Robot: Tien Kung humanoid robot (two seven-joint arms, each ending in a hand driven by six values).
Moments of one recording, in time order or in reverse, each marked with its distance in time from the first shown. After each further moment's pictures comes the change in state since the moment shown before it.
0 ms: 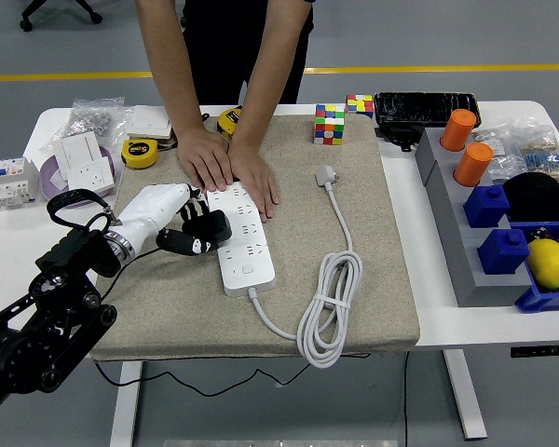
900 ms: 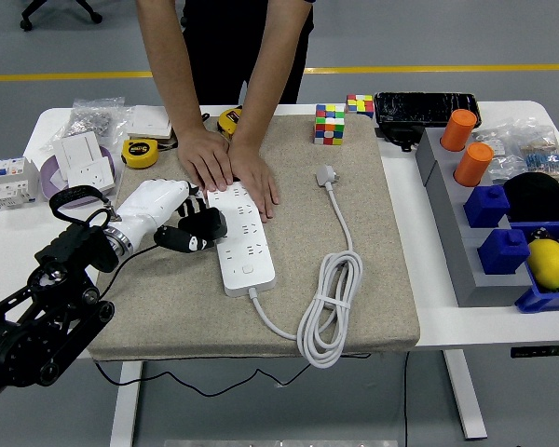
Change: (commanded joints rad) left arm -0.039 0.021 0.039 0.026 0.029 0.014 -0.012; right arm 0.004 -0.002 0.004 0.000 0.001 0.000 -0.001
